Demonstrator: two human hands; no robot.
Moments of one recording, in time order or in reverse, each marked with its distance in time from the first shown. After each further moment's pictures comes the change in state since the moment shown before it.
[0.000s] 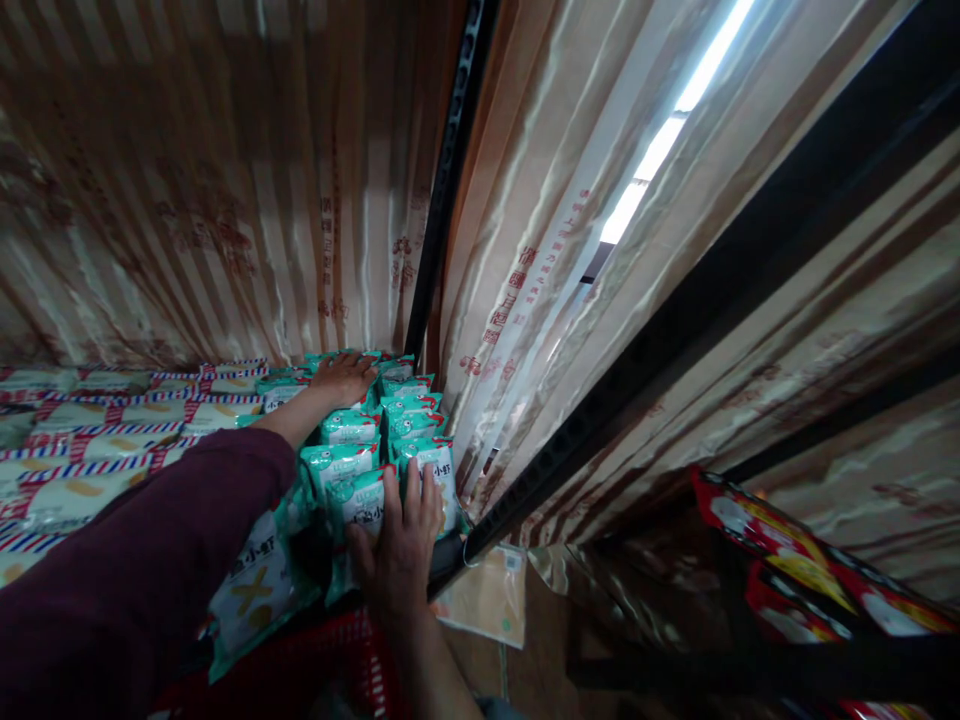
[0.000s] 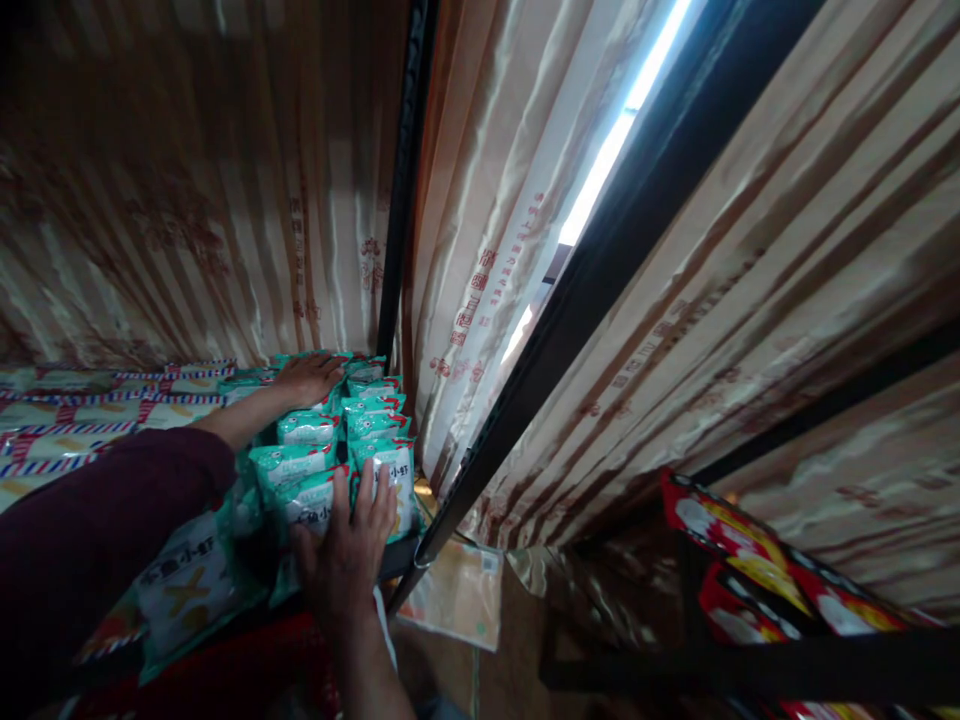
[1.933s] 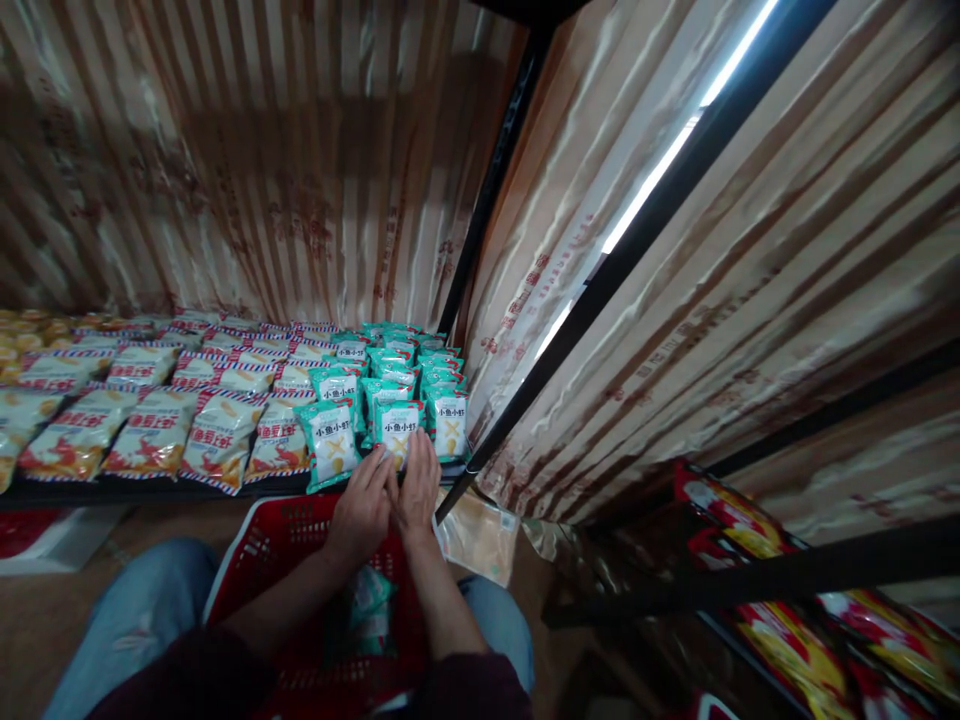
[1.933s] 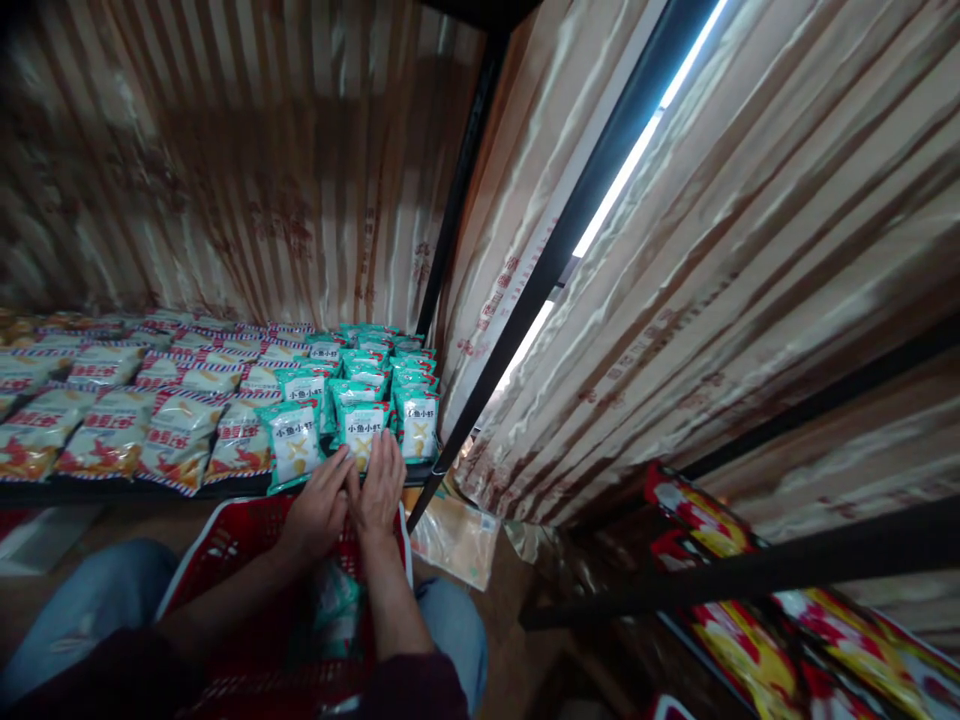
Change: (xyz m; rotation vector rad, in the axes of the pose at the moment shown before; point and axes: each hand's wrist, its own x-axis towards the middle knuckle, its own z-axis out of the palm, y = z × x) left_hand -0.297 0.072 0.102 -0.376 0.590 0.114; right_hand -0.058 -0.012 -0.011 0.108 0.020 -0.069
